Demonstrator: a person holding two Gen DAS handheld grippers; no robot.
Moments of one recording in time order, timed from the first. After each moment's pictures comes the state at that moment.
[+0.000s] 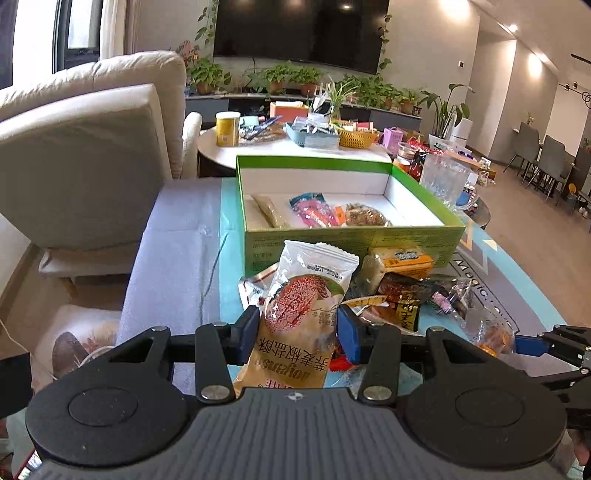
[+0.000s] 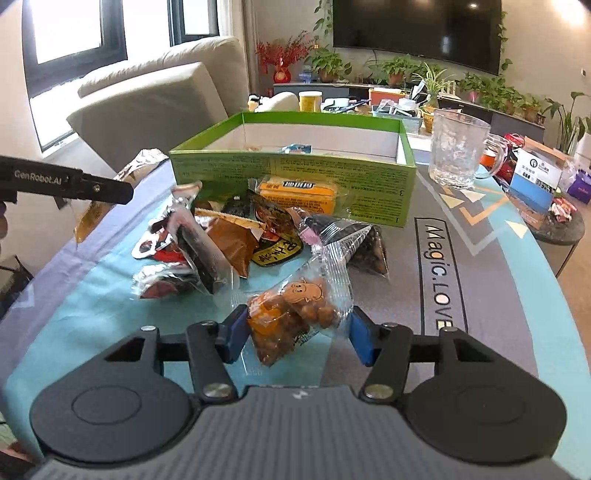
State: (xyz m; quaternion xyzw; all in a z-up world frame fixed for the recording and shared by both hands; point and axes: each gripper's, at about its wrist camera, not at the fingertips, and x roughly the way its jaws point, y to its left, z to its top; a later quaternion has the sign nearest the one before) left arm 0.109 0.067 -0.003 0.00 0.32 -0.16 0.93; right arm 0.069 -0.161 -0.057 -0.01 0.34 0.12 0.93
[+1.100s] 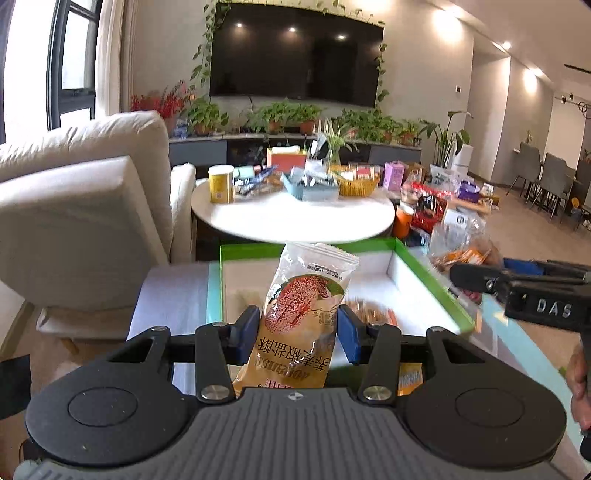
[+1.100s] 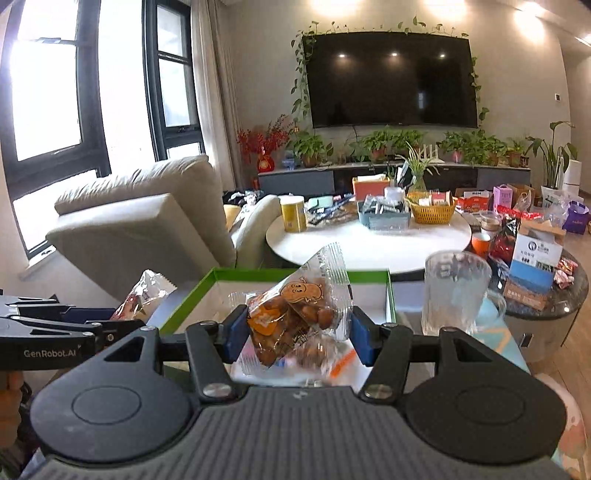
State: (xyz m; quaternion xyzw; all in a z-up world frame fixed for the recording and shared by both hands) left arm 0.188 0.030 0.046 0.00 0.26 -0.15 0.95; right arm 0.179 -0.175 0.027 0.04 0.22 0.10 0.97
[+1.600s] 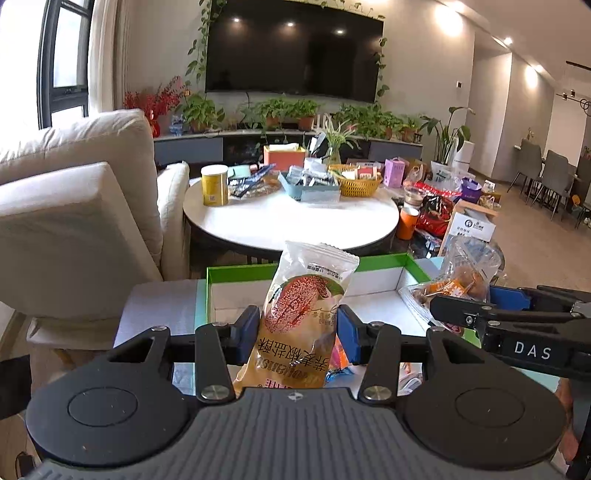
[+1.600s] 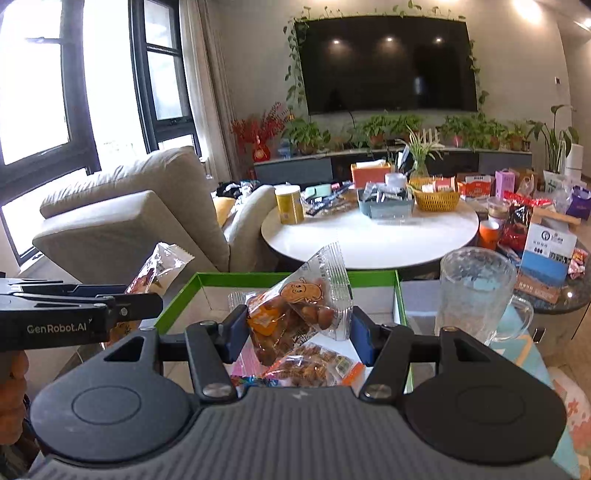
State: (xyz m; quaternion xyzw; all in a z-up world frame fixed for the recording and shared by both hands) left arm 0.242 0.014 0.037 0.01 0.28 -0.15 0.95; right arm 0.213 -0.175 0.011 0.06 0.24 0.10 0.96
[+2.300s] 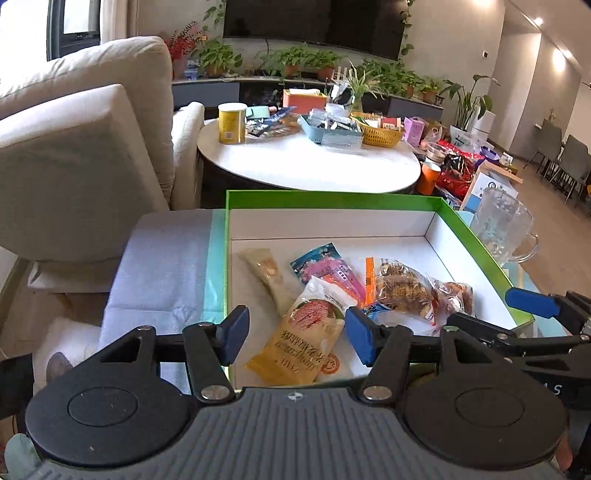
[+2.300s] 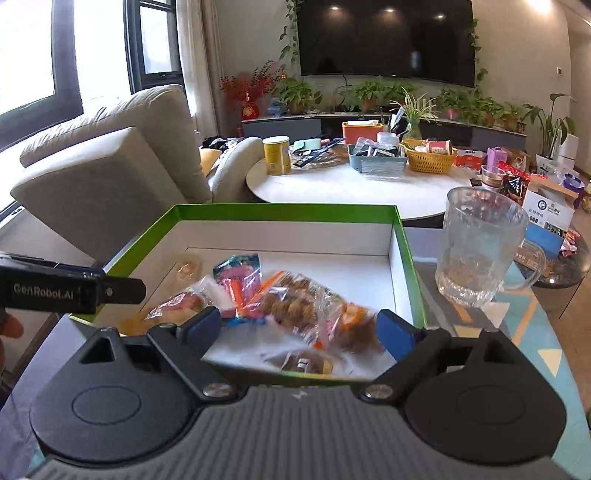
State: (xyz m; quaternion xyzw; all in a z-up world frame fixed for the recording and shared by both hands) left arm 0.251 0.031 0.002 -0.01 0.35 -0.13 0.93; right arm 0.207 -0.156 -0.021 0.02 0.30 0.08 0.95
